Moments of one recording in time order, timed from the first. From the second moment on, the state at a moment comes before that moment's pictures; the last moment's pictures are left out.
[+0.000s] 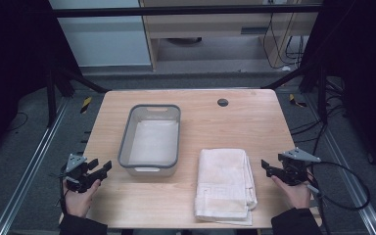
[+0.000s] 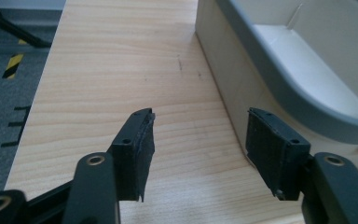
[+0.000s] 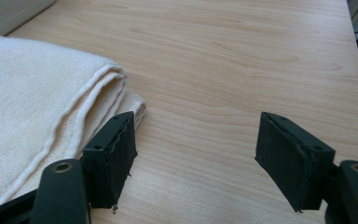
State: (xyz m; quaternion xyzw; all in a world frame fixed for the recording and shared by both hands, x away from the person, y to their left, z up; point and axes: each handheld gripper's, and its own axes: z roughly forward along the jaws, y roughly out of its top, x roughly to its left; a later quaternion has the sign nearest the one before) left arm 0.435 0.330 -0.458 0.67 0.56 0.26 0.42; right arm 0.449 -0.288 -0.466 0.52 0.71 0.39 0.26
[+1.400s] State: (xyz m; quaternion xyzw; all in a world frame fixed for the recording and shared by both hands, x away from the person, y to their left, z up) left arm 0.435 0.268 -0.397 0.69 0.48 0.26 0.47; right arm 0.462 -0.272 -0.419 0.49 0.71 0.44 0.25
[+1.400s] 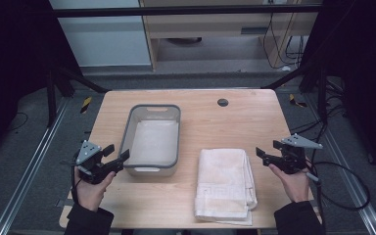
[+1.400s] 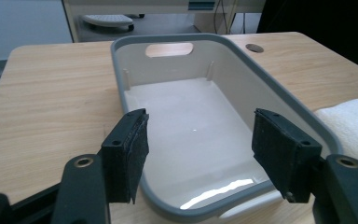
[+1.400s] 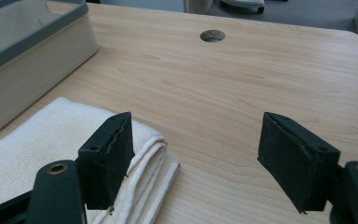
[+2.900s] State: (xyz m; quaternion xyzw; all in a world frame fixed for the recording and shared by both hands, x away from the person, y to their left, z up) left arm 0.430 0.117 -0.411 0.78 0.36 0.18 0.47; right arm 0.477 -0.245 -0.419 0.47 0.73 0.45 0.22
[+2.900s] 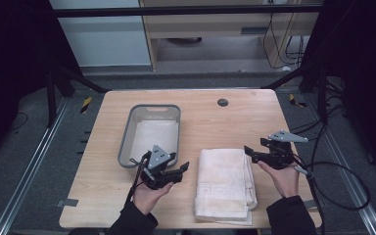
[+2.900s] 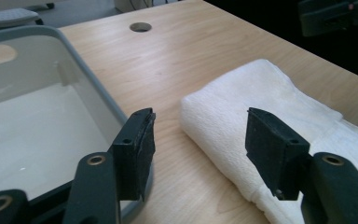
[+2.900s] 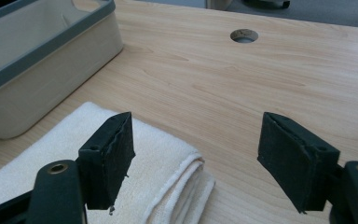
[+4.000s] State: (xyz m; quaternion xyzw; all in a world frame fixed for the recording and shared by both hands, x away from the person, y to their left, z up) left arm 0.413 0.071 -0.471 0.84 0.33 0.13 0.41; right arm 0.479 -0.233 -0.466 0.49 0.76 0.40 0.17
